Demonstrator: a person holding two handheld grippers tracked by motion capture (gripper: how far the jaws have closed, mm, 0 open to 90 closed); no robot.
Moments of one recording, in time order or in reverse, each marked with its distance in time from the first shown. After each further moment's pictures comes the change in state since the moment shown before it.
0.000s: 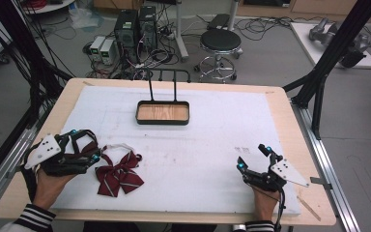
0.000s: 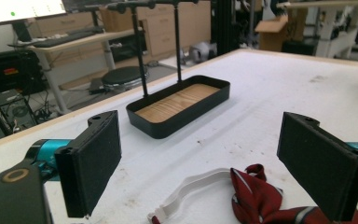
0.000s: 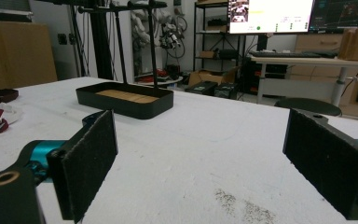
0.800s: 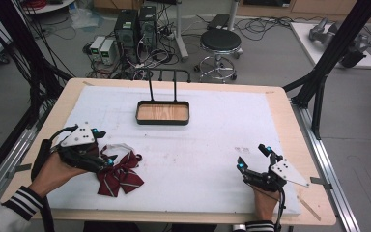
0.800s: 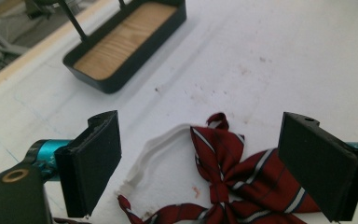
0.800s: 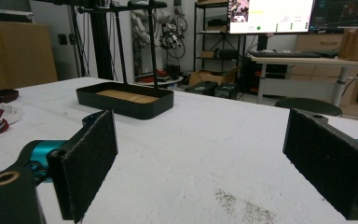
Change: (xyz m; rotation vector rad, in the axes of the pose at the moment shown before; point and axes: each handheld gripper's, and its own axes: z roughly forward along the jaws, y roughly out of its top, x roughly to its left) left arm -0.021 0.044 0.046 0.455 -0.170 0.122; right arm 0.000 0.000 0.000 0.004 0.002 0.002
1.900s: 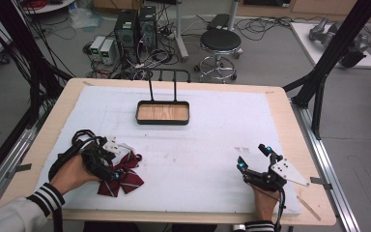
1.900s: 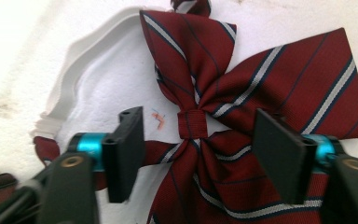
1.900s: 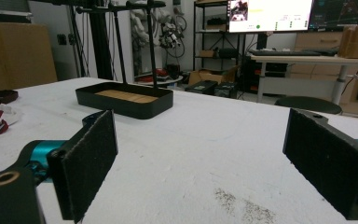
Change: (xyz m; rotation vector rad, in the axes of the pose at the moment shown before) left arm -0.010 -0.015 0.056 0.486 -0.116 0.023; right arm -0.001 0.000 0.000 0.005 0.001 0.006
